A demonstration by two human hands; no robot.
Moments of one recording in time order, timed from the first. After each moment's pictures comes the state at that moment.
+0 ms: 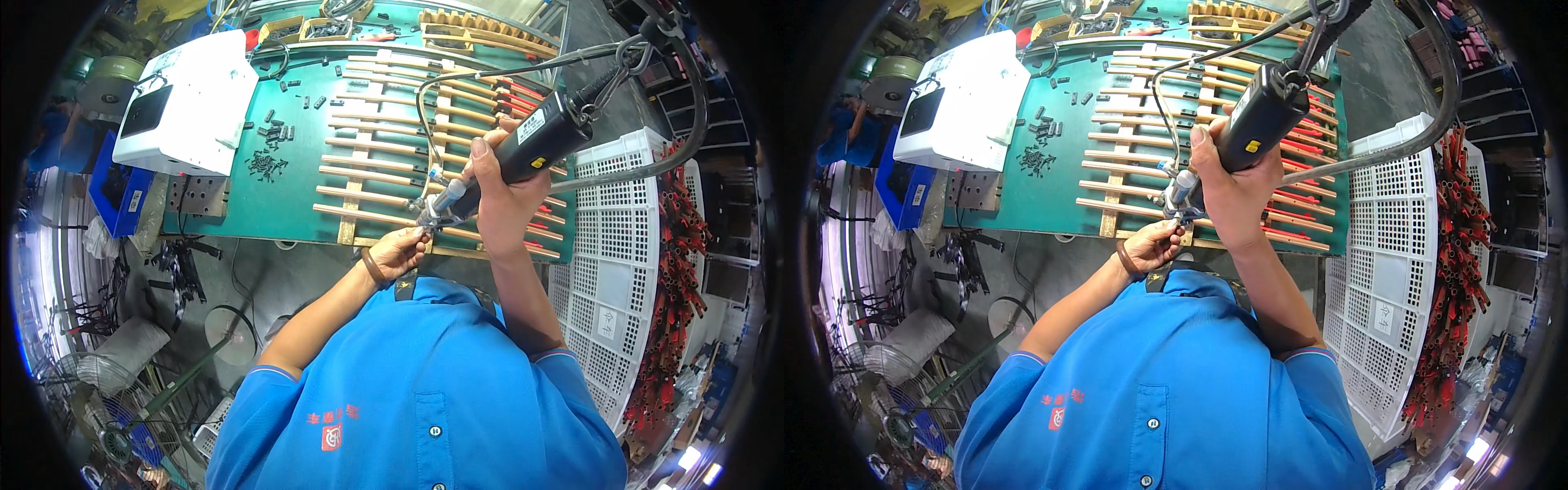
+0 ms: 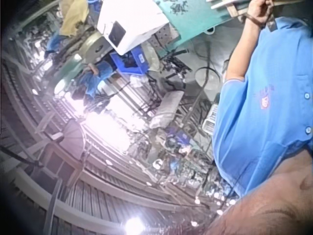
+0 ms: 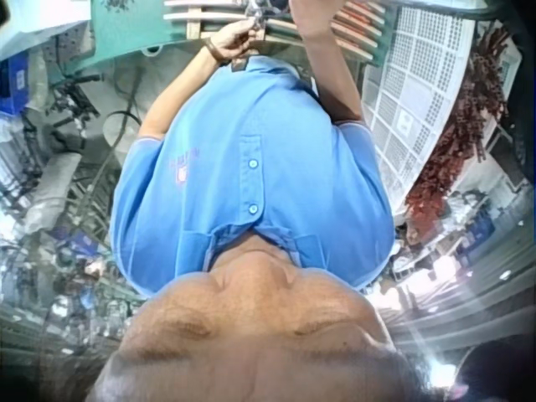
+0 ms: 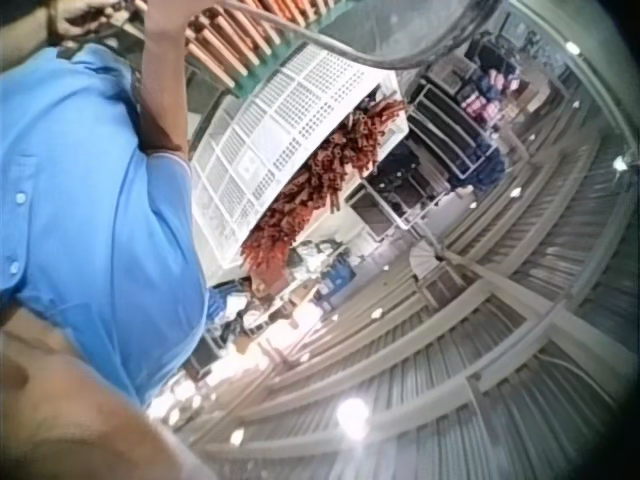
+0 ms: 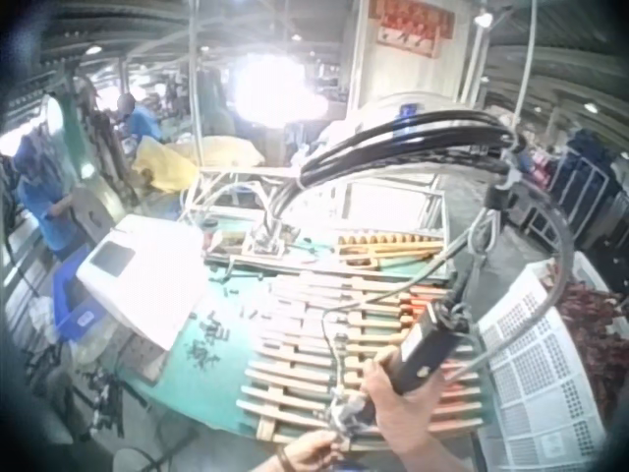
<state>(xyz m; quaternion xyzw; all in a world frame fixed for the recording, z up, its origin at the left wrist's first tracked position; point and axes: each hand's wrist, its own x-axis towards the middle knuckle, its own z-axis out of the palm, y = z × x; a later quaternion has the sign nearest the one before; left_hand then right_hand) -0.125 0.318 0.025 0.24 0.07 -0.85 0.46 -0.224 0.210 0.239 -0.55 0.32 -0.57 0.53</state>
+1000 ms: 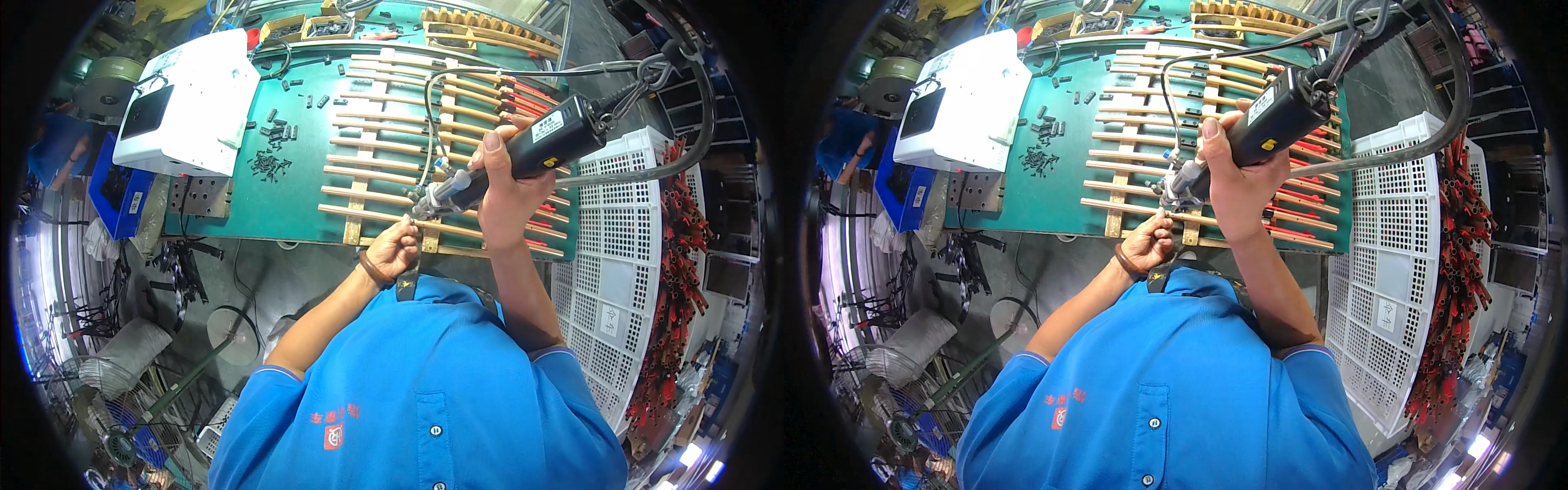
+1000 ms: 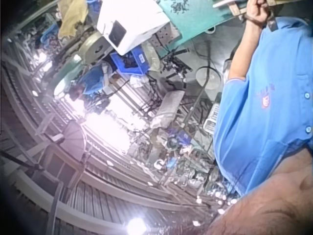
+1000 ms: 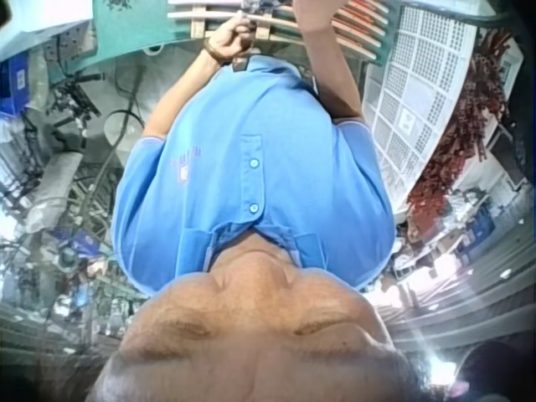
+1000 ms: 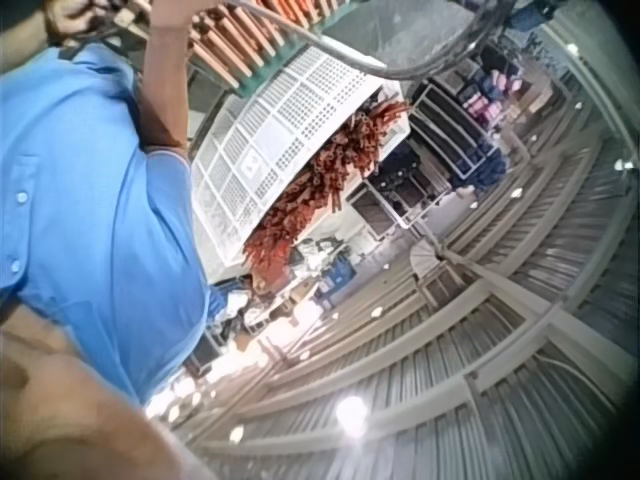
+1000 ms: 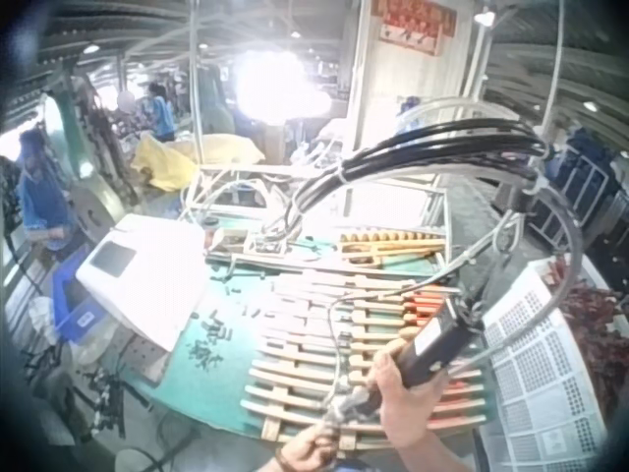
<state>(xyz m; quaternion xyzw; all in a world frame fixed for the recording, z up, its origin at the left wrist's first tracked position) -0.113 0.324 0.016 0.15 0.17 -0.81 0.54 -0.209 0.204 0.232 -0.50 0.29 -0.63 0.52</state>
